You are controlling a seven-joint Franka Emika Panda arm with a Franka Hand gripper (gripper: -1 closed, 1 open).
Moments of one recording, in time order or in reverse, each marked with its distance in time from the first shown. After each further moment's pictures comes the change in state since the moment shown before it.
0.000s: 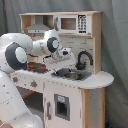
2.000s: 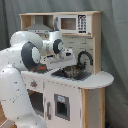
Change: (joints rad) arm -0.198 0.163 0.246 0.066 -0.012 0.086 -0.114
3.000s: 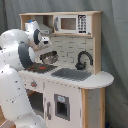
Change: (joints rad) arm 0.049 -0.024 0.177 0.198 -0.001 0.007 0.024
